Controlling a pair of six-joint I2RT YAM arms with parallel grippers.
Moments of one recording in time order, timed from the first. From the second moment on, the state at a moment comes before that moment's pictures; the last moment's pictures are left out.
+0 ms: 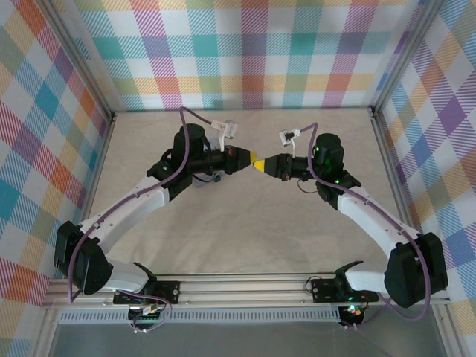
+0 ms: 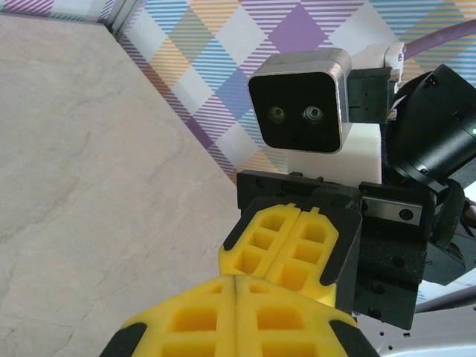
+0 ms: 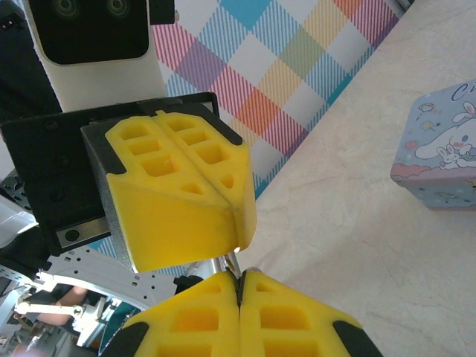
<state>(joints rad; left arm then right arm) -0.61 1.38 1.18 -0.07 0.61 -0.58 0.41 1.26 0.88 0.21 -0.98 0.71</state>
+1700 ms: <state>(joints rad) -0.50 2.26 2.06 -0.88 -0.14 -0.41 0.42 0.98 0.75 -0.36 -0.42 0.52</state>
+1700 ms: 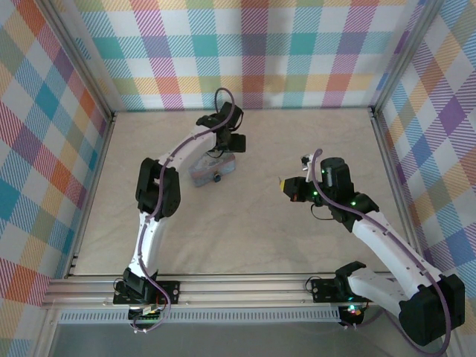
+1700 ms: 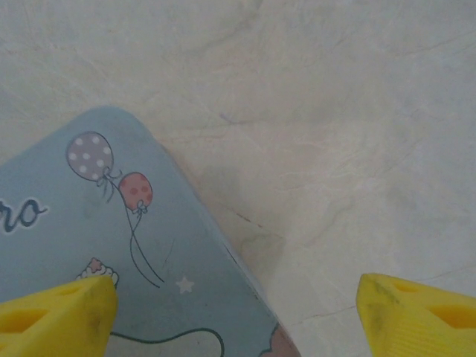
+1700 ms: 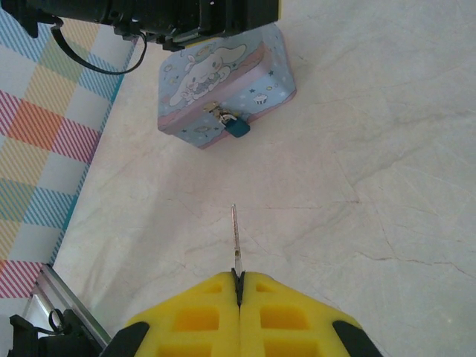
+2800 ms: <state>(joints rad) -0.68 2.10 1.77 -0.77 -0.12 -0.39 0.14 0.93 0.75 -0.55 -0.47 0.51</state>
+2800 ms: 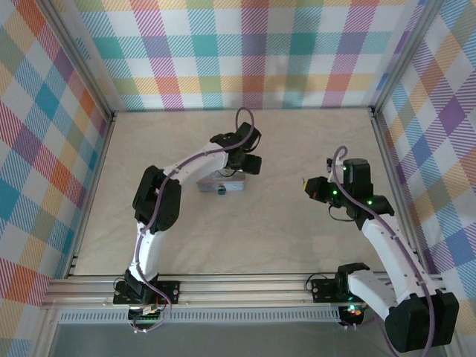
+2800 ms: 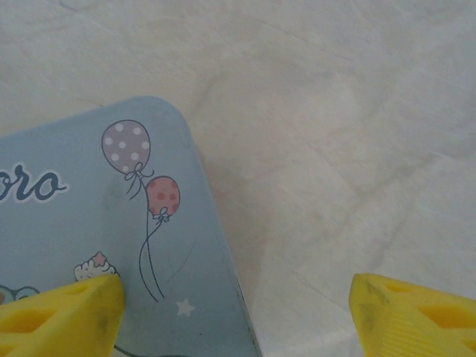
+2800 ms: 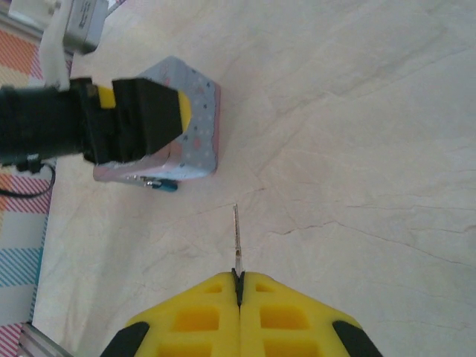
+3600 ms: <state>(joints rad) -0.86 2.06 1.73 -0.73 -0.01 -0.46 0.06 0.93 0.73 -0.58 -0.54 0.51</state>
